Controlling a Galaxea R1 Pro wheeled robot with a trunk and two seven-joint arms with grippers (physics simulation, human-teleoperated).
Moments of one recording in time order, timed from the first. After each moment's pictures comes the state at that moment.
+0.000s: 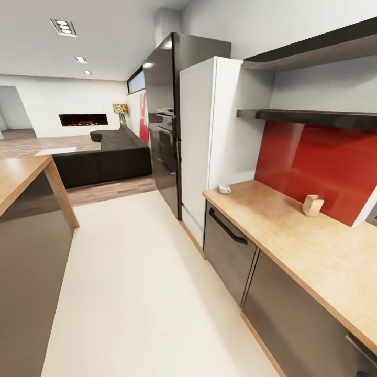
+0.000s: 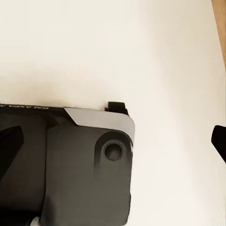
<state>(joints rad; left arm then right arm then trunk) 0.02 0.03 0.05 -0.05 0.16 -0.41 -0.12 -0.36 0.05 0.02 -0.02 0.06 0.08 -0.08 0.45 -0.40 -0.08</state>
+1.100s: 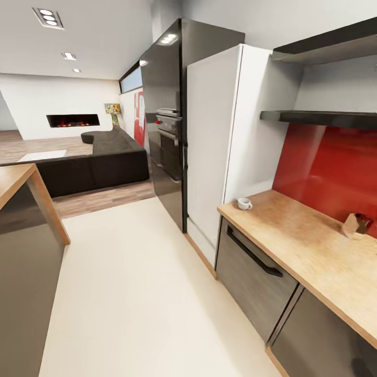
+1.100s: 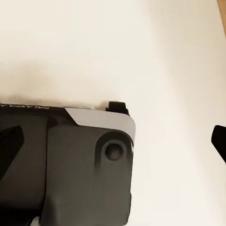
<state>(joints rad) 0.02 0.03 0.05 -0.05 0.16 -0.41 -0.12 -0.36 0.05 0.02 -0.02 0.06 0.08 -0.08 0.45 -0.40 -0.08</state>
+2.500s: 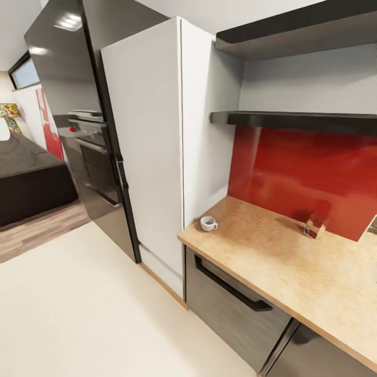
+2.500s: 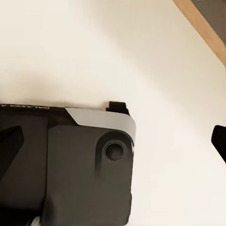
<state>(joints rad) 0.02 0.03 0.05 -0.05 0.16 -0.41 -0.12 -0.36 0.05 0.02 -0.02 0.06 0.08 -0.08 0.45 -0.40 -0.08</state>
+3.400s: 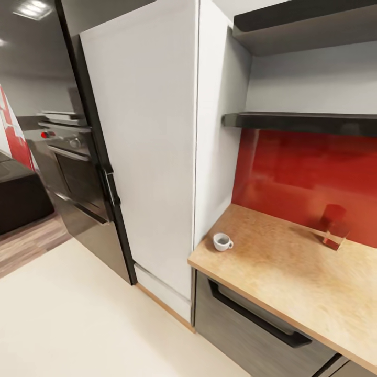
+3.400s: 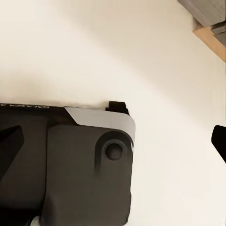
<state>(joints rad) 0.02 0.03 0.05 -0.05 0.16 -0.41 -0.12 -0.36 0.05 0.02 -0.02 0.06 0.08 -0.08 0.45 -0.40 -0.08</state>
